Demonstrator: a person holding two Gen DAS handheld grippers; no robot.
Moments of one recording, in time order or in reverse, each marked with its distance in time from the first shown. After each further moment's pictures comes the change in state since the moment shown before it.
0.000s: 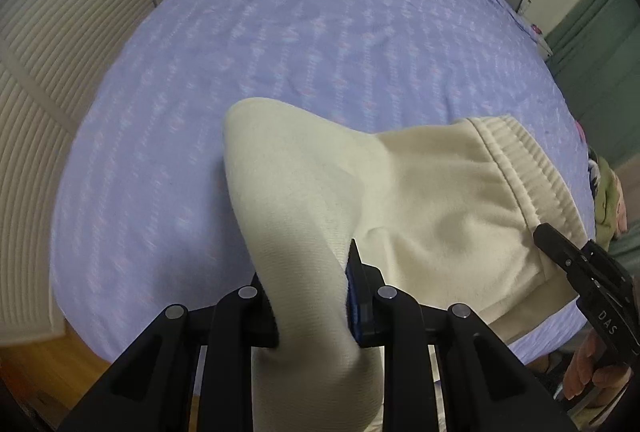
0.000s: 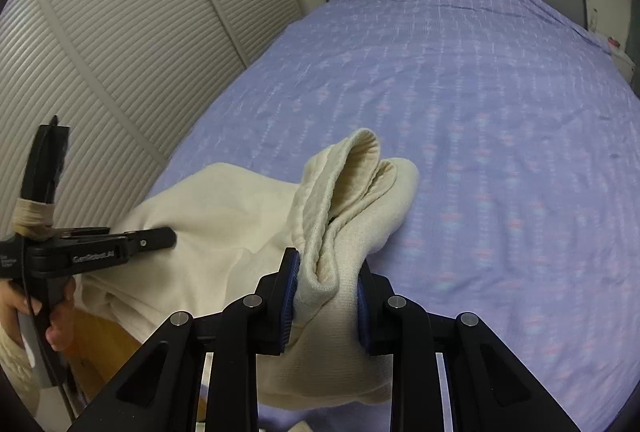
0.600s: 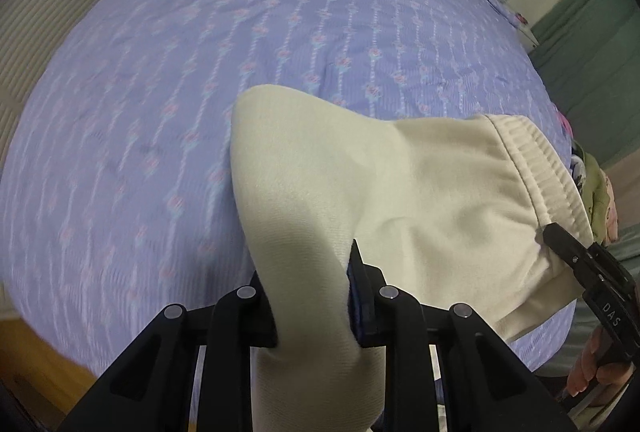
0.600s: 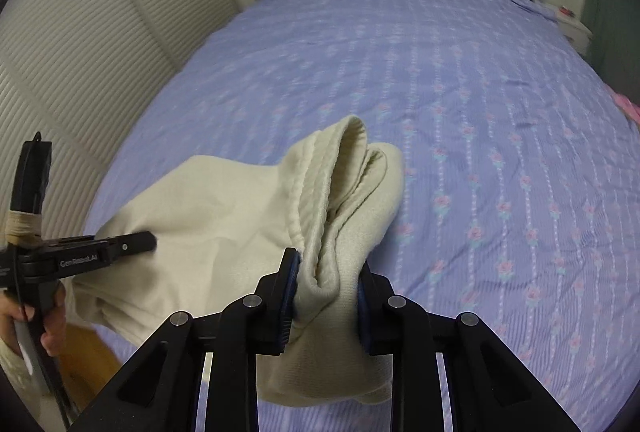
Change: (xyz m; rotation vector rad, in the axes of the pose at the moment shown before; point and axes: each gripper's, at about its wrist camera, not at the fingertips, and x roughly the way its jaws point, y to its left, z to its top) left arm 0.063 -0.257 -0.021 -0.050 0.013 -0.029; right arm -0.082 -0.244 -0.003 -0.007 0.026 -0.072
